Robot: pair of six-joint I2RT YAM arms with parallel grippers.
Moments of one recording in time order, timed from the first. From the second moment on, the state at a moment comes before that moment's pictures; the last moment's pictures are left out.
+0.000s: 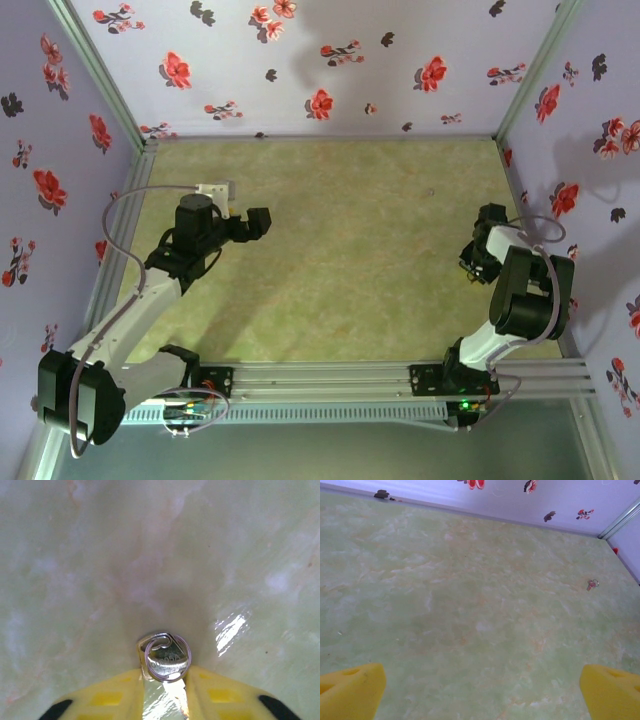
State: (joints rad) left arm -0.39 1.06 0.77 -0.17 0.13 -0.36; right arm -0.26 1.60 0.85 -0.65 0.13 0.58
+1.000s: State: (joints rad) left arm -0.68 1.28 0.77 0.10 0.13 -0.49; right arm -0.06 1.26 0.68 -0.61 -0.19 0.78
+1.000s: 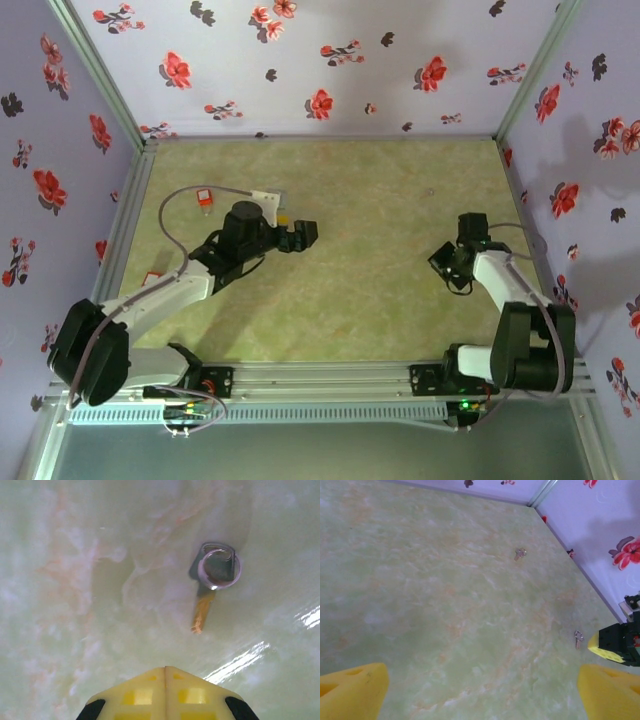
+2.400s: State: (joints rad) left arm -0.78 1.36 0.78 0.17 0.13 -0.52; right arm 0.01 1.65 0.96 -0.83 0.18 0.32
